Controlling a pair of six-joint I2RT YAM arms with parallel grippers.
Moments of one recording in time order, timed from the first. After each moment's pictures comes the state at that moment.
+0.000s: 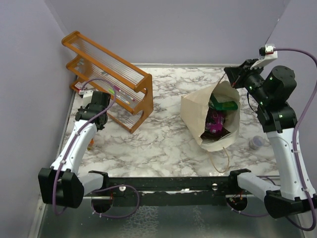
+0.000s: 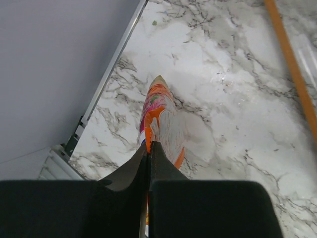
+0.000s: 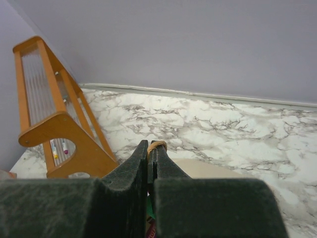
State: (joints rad) left arm -0.17 1.13 0.98 -0.87 -0.71 -0.39; right arm 0.15 1.01 1.38 -0.36 -0.21 0.23
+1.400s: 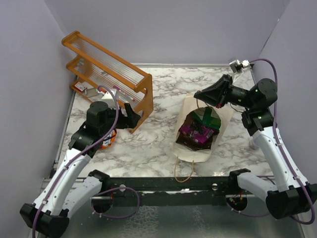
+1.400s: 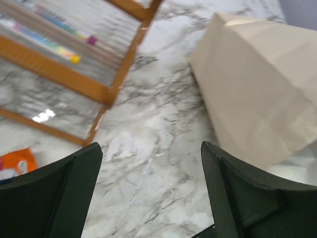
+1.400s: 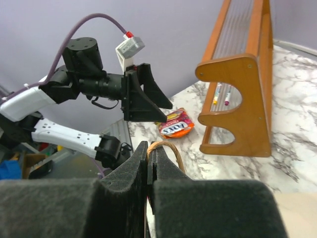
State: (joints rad) left arm -0.35 0.81 0.86 -0.52 0.12 -0.41; right arm 0.18 1.02 1.06 0.20 -1.04 0.62
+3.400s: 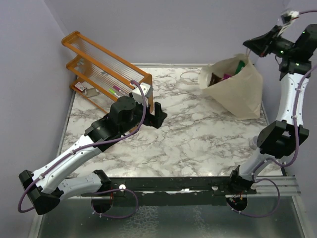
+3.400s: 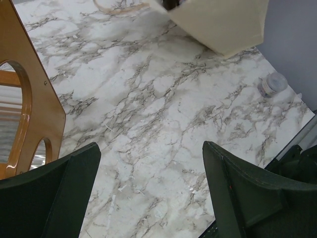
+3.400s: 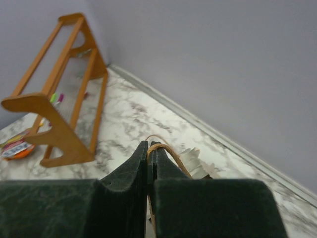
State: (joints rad) left arm -0.84 1.02 1.09 -0.38 -0.10 -0.32; right arm -0.40 1.77 1.99 -0.12 -1.19 0.20
